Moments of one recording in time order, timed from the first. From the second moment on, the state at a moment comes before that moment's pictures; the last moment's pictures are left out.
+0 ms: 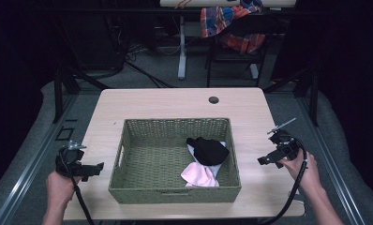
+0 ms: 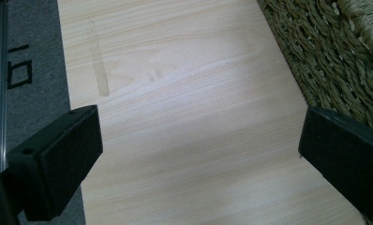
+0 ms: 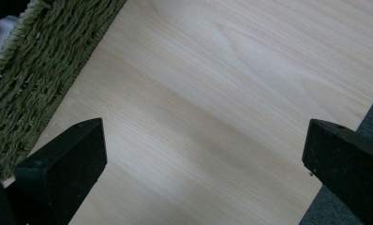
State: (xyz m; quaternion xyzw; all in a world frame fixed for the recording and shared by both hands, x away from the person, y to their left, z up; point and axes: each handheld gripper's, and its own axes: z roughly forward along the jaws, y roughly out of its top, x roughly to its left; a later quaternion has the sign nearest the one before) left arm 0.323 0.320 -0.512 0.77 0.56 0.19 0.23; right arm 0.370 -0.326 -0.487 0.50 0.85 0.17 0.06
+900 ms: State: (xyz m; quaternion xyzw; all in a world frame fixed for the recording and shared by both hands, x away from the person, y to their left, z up) left arm 0.323 0.324 -0.513 0.77 0.56 0.19 0.23; right arm 0.378 -0.288 -0.451 0.45 0.87 0.19 0.05
